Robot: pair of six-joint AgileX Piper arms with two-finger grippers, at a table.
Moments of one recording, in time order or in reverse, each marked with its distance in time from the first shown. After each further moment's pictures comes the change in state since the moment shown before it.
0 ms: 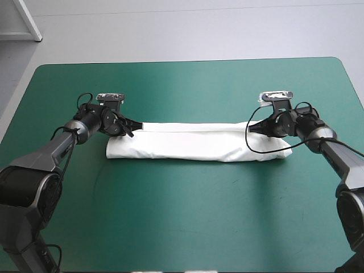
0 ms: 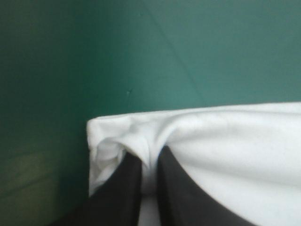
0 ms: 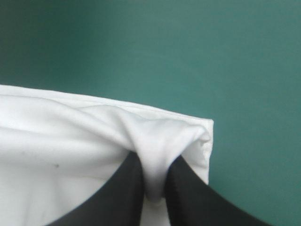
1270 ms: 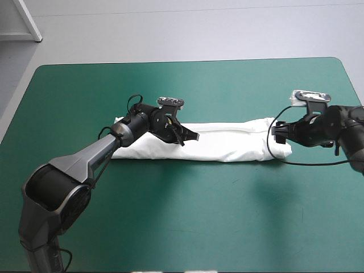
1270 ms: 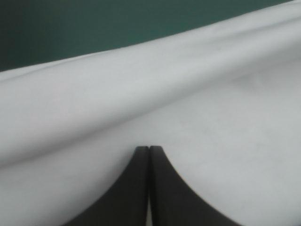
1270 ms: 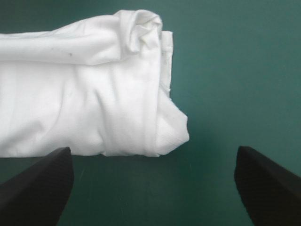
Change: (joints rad) left arm -0.350 0.076 -0.187 -0.196 0.124 0.043; right arm -0.163 -0.301 0.013 0.208 0.393 -0.096
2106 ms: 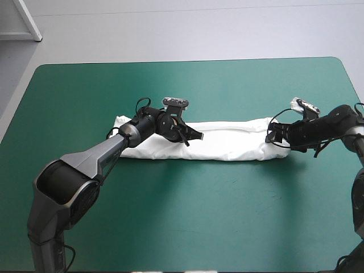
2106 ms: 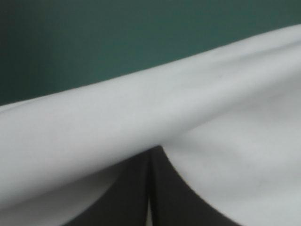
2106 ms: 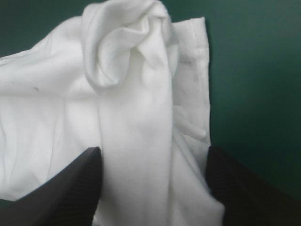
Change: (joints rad) left arm -0.015 0.066 -0.012 0.002 -0.091 -0.001; right arm -0.167 0.359 0.000 0.535 -0.030 -0.380
